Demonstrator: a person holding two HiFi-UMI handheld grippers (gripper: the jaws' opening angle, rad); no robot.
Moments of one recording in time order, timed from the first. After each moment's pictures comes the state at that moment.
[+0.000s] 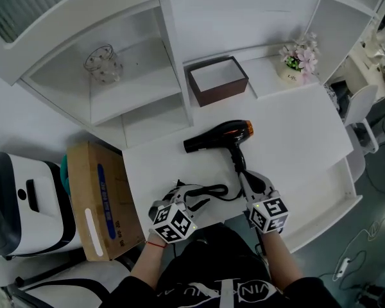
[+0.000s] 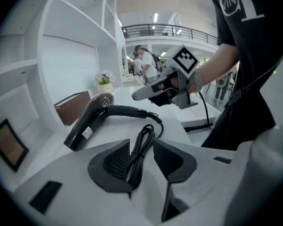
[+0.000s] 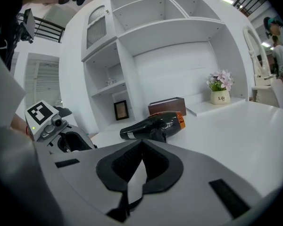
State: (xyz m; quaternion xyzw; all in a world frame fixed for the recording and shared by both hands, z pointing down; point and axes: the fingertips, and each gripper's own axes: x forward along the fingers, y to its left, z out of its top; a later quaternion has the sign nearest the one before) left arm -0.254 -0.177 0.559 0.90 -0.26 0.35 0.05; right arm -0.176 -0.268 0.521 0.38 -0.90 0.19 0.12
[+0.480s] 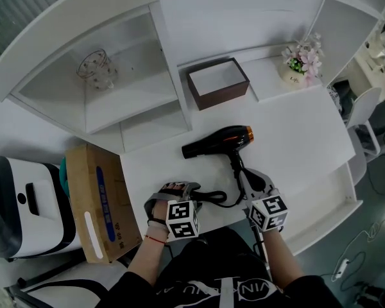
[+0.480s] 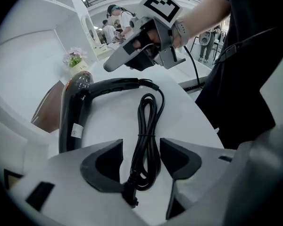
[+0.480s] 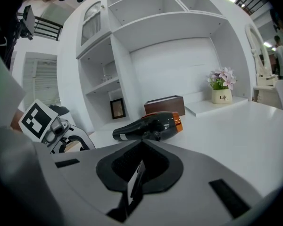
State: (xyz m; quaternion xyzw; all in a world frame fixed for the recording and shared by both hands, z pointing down) left arm -0.274 -0.190 0.605 0.81 -0.14 0.57 0.00; right arm -0.177 -0.299 0.529 0.38 -0.89 0.20 0.14
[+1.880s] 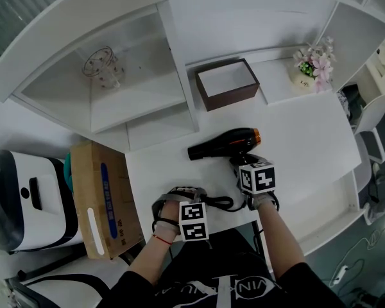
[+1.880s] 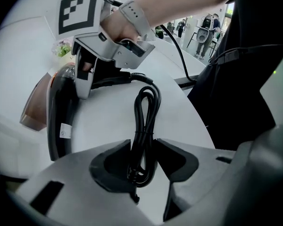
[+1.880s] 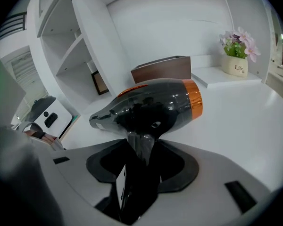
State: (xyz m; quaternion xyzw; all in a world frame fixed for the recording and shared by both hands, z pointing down) left arm -0.264 -0.182 0.607 0.79 -0.10 0.61 0.04; right arm -0.214 -0.357 0.597 0.35 -0.82 0.32 0.33
